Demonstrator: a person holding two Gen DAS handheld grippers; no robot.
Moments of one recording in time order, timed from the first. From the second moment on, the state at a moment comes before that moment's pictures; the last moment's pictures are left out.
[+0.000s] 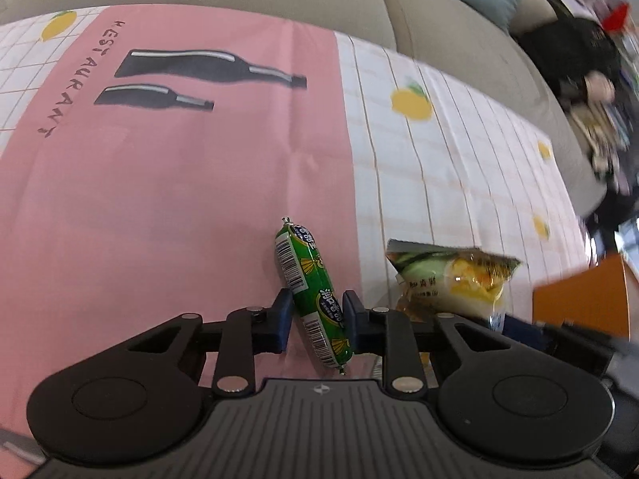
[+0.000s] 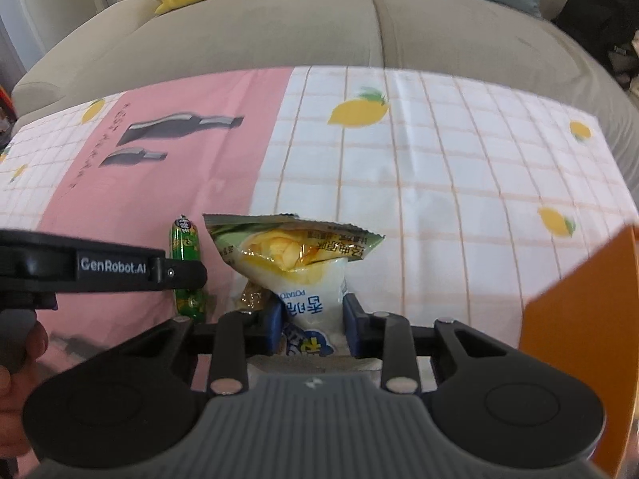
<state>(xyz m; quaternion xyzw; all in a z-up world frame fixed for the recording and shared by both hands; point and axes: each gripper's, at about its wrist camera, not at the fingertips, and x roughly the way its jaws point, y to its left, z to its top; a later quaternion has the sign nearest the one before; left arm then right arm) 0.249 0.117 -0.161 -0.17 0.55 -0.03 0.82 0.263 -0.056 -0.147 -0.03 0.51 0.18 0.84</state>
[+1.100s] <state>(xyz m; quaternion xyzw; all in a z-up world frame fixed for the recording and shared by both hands) 0.141 0.084 -0.161 -0.09 0.49 -0.04 0.86 0.150 -0.081 -0.166 0.04 0.46 0.18 0.87</state>
